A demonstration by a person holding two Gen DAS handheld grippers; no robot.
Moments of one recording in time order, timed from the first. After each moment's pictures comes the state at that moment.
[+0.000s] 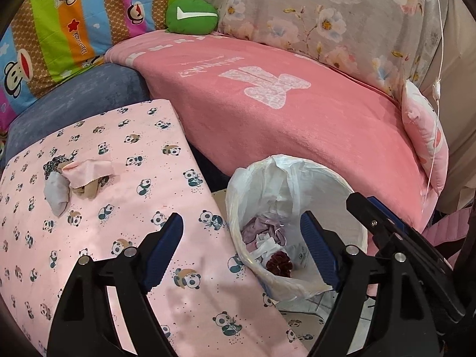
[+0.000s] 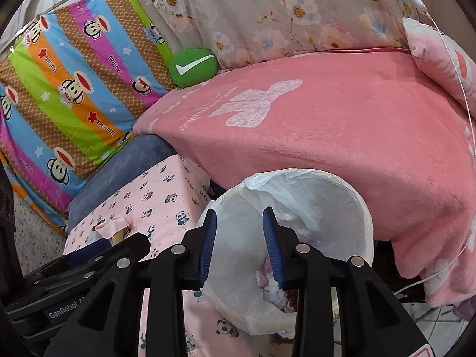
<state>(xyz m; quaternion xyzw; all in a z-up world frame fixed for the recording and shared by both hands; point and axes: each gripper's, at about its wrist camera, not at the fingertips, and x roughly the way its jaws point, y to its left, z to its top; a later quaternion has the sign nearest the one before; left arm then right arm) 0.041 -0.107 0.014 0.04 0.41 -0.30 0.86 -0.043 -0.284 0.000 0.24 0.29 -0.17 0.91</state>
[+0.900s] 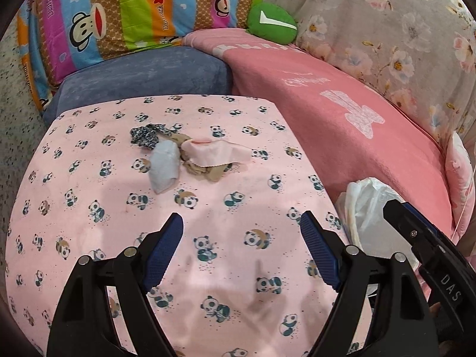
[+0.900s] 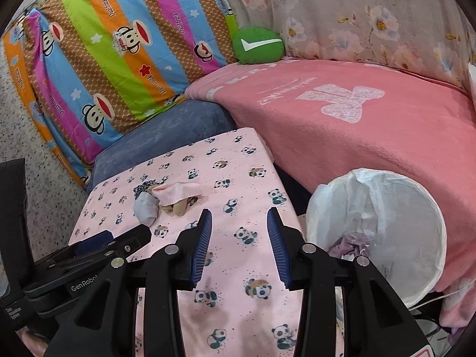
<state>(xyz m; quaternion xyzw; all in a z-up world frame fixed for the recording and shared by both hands) 0.091 0.051 0.002 -0.03 0.42 -0.18 0.89 0.023 -0.137 0.016 0.16 0.33 -0.07 0.93</state>
